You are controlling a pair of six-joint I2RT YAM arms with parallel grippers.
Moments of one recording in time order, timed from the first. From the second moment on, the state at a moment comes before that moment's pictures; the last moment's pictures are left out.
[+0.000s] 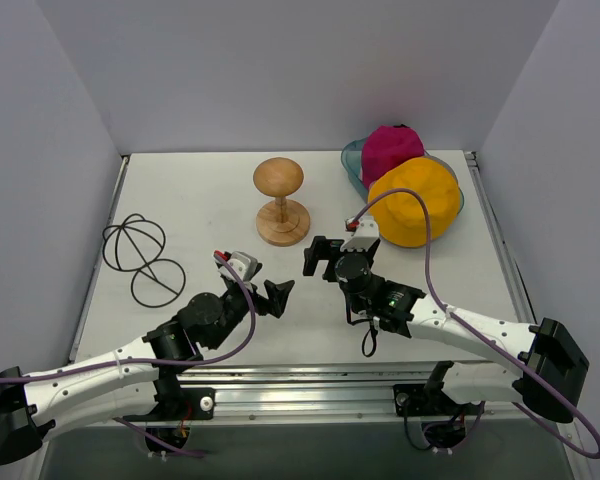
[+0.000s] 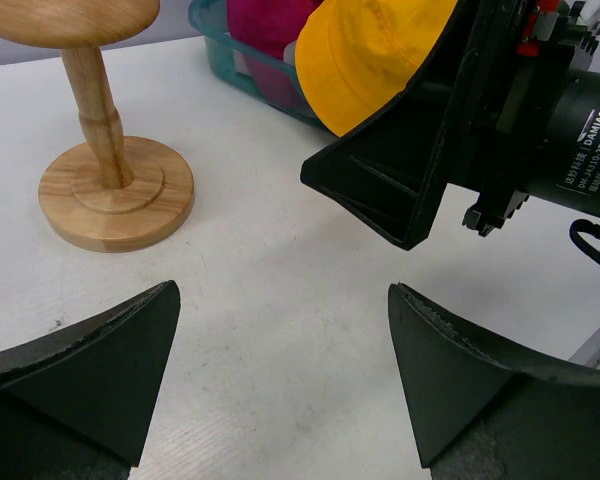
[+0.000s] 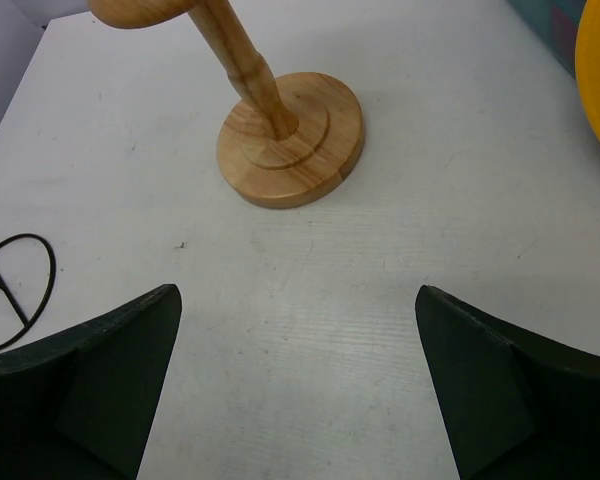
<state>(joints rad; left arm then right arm) -1.09 0.80 0.47 0.30 -0.47 -0.22 0.96 1.18 0.71 0.12 0.65 0.57</state>
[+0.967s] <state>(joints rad) -1.09 0.77 0.43 0.31 -0.60 -0.20 0.58 1.60 1.23 -0.29 0.84 0.55</state>
